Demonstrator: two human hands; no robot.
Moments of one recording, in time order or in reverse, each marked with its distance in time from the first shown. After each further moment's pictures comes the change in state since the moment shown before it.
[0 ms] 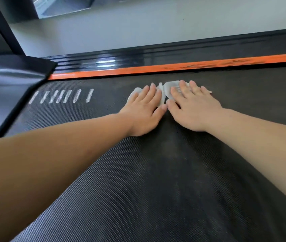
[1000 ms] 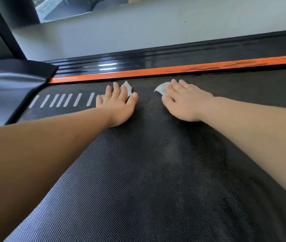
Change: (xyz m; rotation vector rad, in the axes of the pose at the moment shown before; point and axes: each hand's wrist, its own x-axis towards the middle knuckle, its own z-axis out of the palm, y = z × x) left_hand 0.004 -0.065 -0.013 -0.100 0.014 -0.411; right_hand 0.039 -0.011 -0.016 0.024 -0.047 -0.077
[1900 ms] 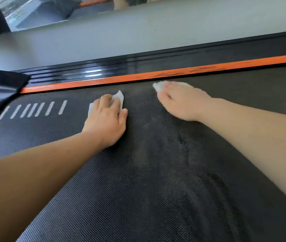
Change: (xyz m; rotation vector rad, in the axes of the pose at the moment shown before) left_hand -0.047 0.061 0.013 -0.017 0.259 0.157; right_hand -0.039 0.064 -0.015 0.097 0.179 0.000
